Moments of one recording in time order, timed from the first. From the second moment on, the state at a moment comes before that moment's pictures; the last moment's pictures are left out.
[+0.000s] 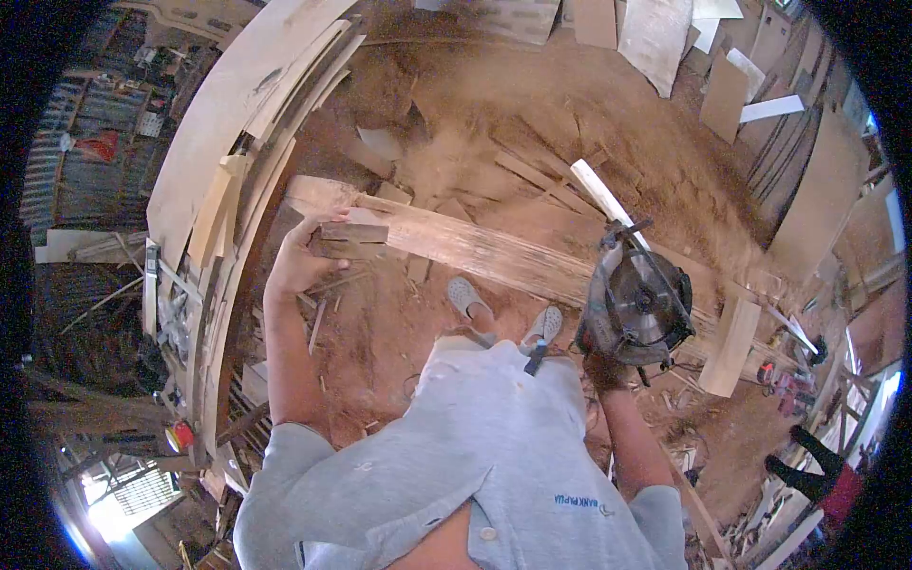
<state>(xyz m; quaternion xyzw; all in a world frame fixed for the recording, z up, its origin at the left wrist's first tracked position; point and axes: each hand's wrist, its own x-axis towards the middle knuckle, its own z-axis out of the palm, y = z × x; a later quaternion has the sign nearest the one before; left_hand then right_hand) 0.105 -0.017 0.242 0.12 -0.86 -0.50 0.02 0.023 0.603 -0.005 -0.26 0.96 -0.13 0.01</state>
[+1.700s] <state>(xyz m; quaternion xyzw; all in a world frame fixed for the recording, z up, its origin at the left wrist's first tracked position) -0.023 0.440 0.152 -0.31 -0.89 -0.33 0.11 0.037 0.675 0.132 0.01 0.88 -0.48 0.01</state>
